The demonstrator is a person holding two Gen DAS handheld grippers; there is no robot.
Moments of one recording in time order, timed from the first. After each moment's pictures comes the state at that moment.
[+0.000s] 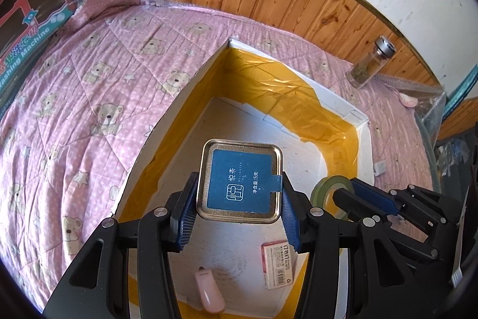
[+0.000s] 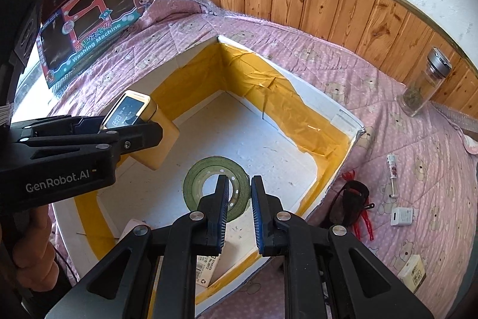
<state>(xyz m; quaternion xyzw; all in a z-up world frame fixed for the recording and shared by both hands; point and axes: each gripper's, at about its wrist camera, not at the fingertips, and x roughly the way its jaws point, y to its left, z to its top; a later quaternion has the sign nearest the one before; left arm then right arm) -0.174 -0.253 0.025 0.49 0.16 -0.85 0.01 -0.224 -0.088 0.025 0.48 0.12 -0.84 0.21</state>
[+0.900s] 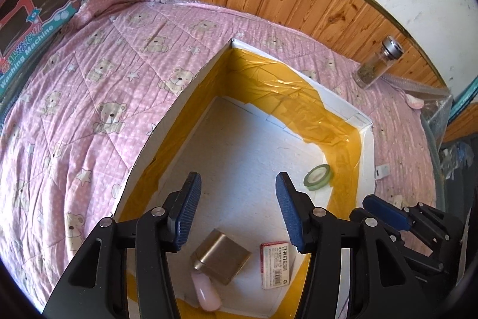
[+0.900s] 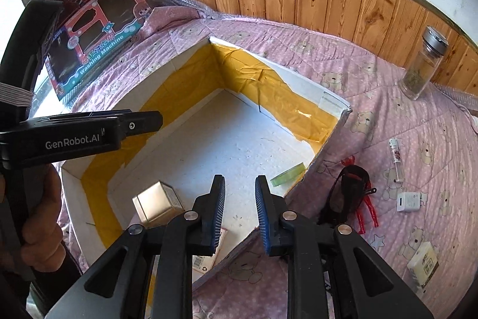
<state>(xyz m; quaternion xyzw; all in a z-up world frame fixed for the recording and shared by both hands) -0.170 -0.245 0.036 0.50 0.16 -0.85 0.02 -0.209 -0.055 0.034 0.48 0.07 -0.84 0.23</state>
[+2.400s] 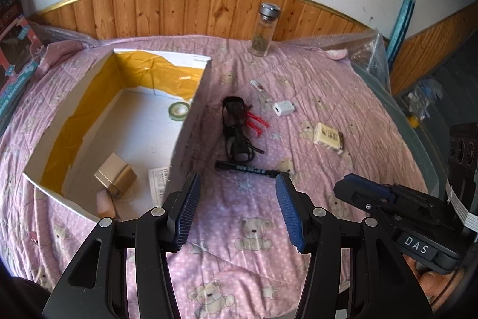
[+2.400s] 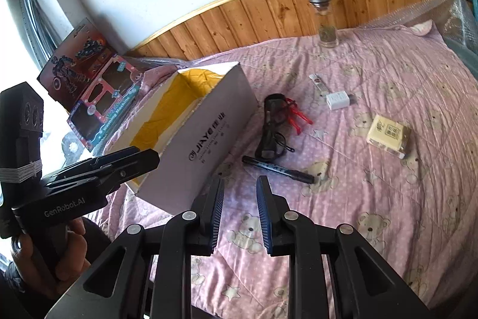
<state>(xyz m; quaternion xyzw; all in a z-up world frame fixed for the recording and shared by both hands) -0.025 -0.055 0.066 0.44 0.06 -0.89 -0.10 -0.031 0.136 0.032 0.42 -0.13 -0.88 0.18</state>
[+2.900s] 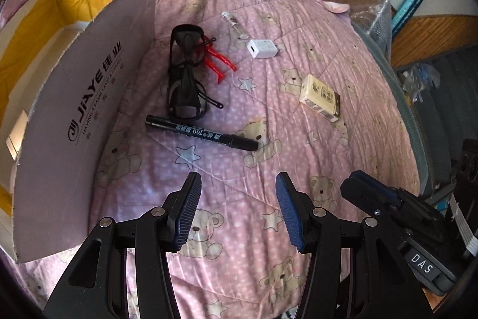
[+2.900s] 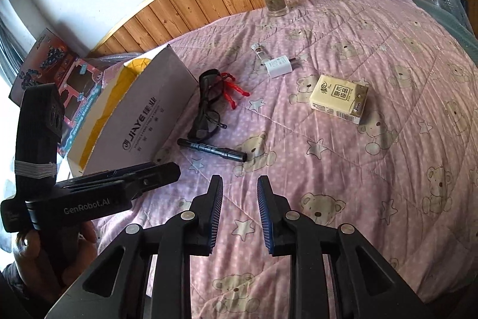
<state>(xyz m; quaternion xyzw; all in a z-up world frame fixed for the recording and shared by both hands) -0.085 0.004 -0.022 0.55 0.11 -0.82 -0.12 -0.058 0.193 -0.020 0.47 -0.13 -0.86 0.13</state>
